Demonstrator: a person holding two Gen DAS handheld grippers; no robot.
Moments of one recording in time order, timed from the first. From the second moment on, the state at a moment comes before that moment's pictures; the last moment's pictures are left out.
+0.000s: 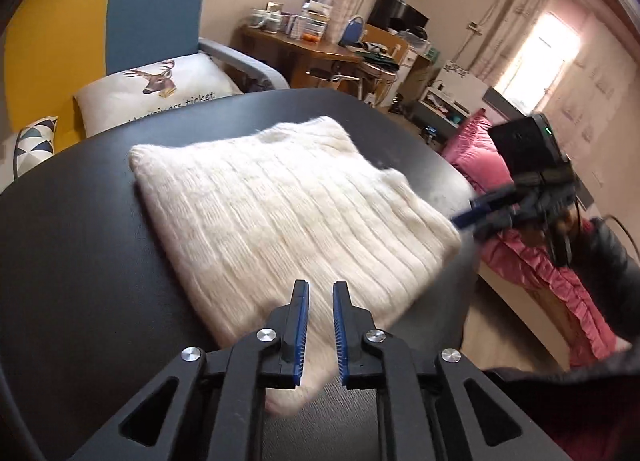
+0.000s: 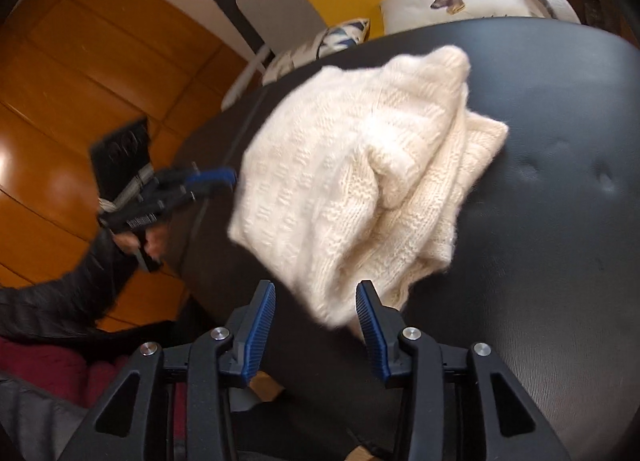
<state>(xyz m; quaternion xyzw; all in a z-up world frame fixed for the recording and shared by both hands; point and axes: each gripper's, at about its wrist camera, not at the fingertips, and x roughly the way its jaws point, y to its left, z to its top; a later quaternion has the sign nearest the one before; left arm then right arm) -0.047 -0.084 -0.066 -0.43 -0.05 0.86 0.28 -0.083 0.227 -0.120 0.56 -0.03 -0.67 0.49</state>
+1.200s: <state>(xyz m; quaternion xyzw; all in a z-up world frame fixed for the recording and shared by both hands) -0.111 -0.018 -0.079 -0.47 0.15 0.84 0.23 -0.071 0.232 -0.157 0.59 0.07 -0.64 0.48</state>
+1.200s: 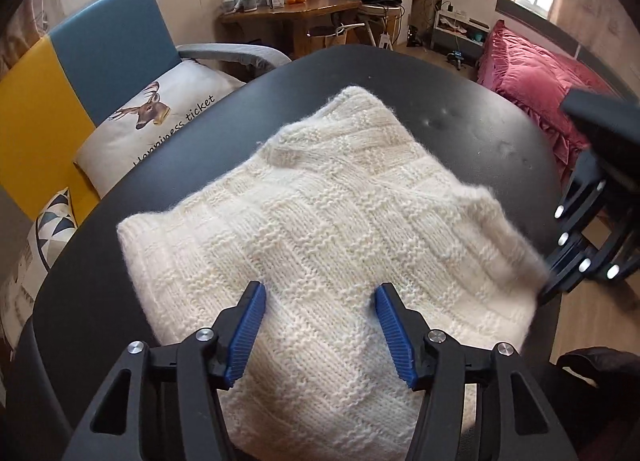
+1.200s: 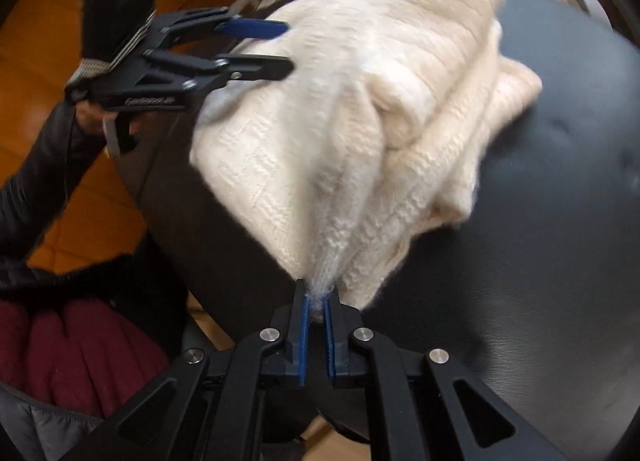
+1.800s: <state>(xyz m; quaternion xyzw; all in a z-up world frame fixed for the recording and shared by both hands) -0.121 -0.021 -0.072 -0.46 0.08 0.85 0.25 -0.113 0.246 -0.139 0.54 -0.04 -0.68 0.49</state>
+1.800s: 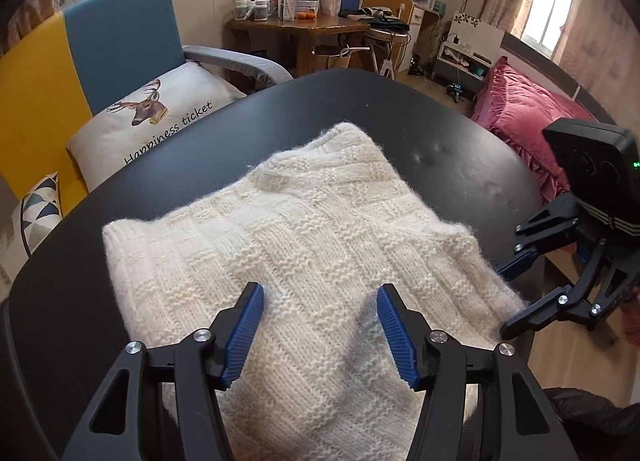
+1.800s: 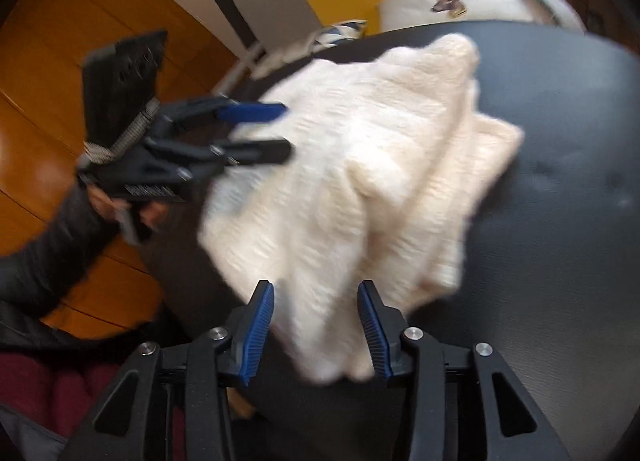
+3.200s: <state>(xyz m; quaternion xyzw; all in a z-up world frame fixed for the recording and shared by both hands) -0.232 0.098 -0.046 -0.47 -0.01 0.82 0.32 -0.116 0.258 -0.207 0.50 -0.30 -0.69 0.43</state>
